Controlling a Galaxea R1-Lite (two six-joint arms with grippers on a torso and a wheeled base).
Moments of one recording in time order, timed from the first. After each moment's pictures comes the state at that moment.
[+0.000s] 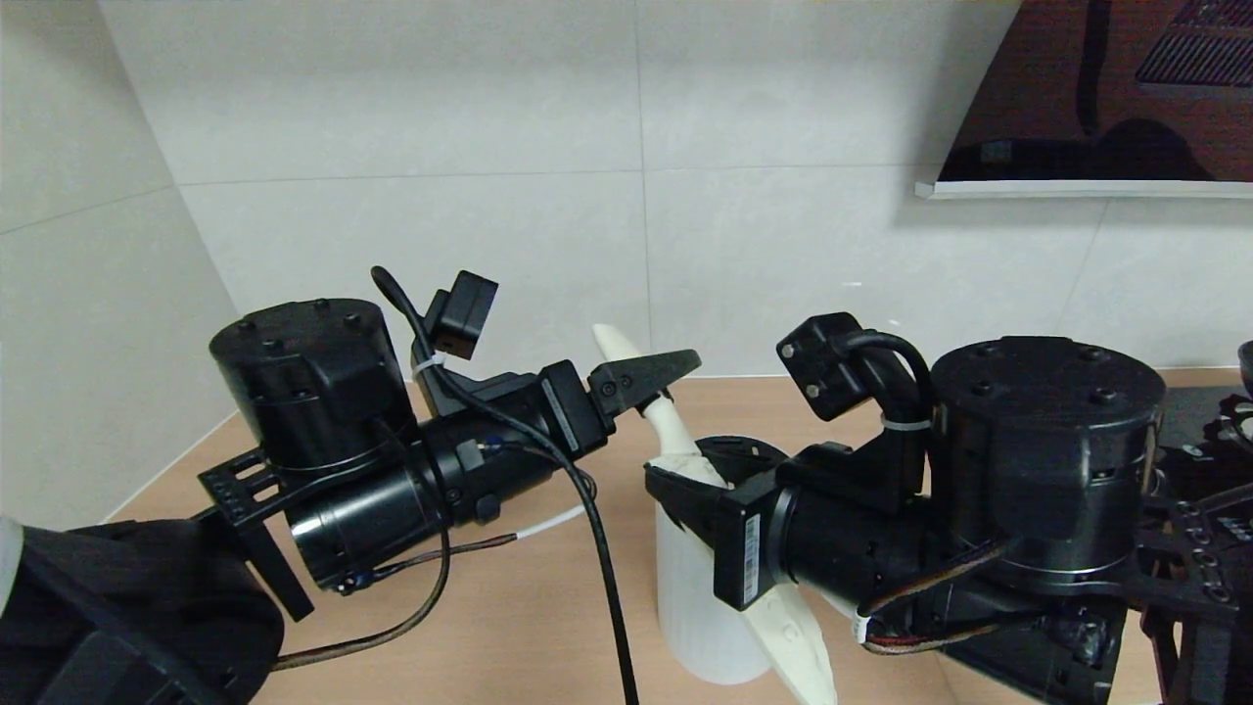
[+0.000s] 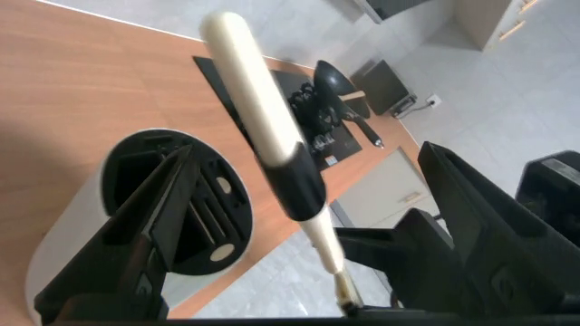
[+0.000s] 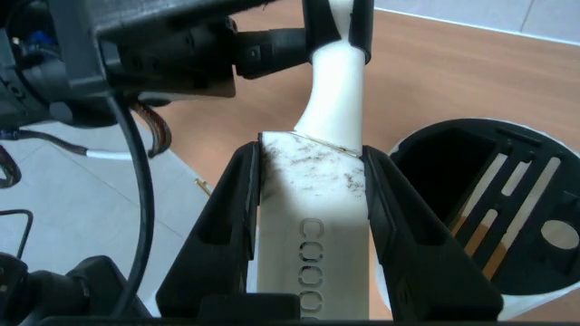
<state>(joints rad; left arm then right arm) -0.62 1.70 -0.70 -0.97 -0.26 -0.79 1.00 1.67 -0.85 -0.63 -0.20 0.29</state>
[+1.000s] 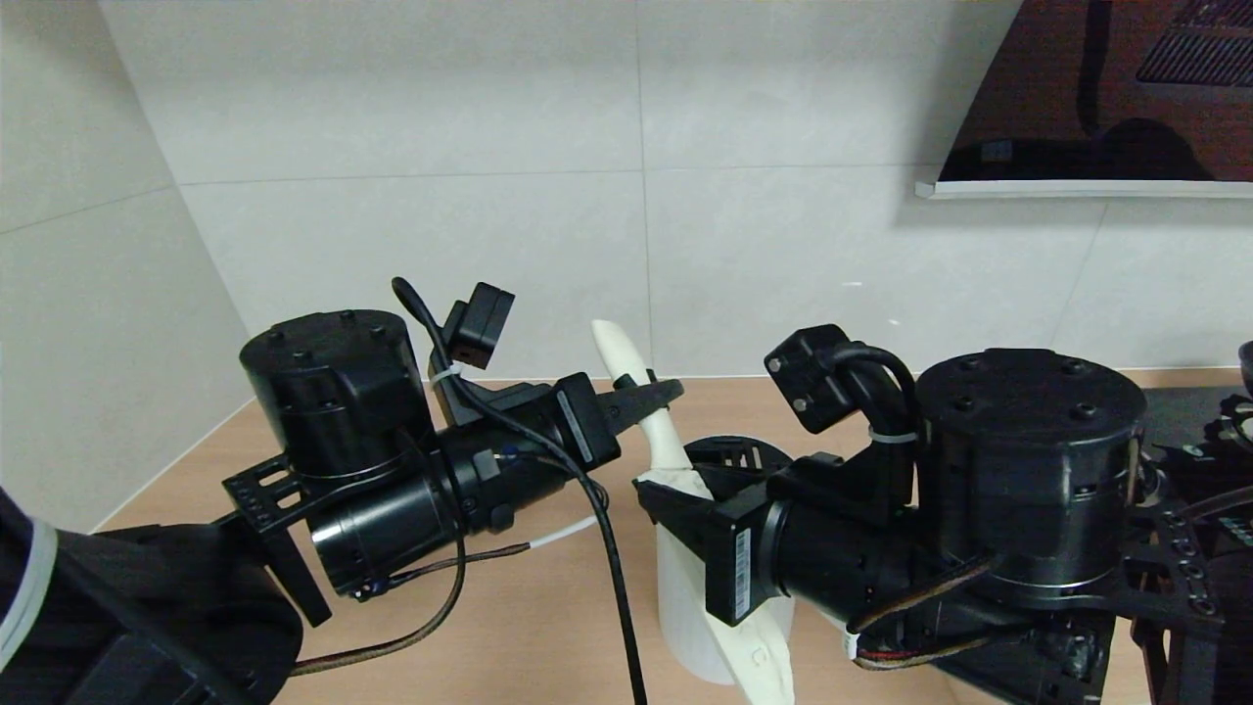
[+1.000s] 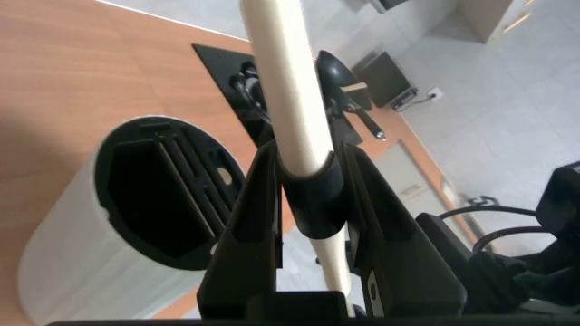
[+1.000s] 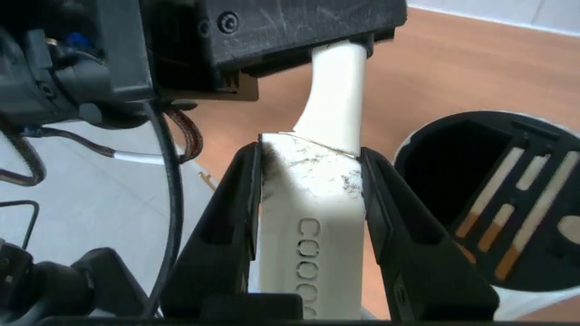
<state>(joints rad) -0.63 1.72 -0.70 -0.98 -0.26 -0.79 1.02 1.68 -0.85 -0.63 -0.19 0.30</state>
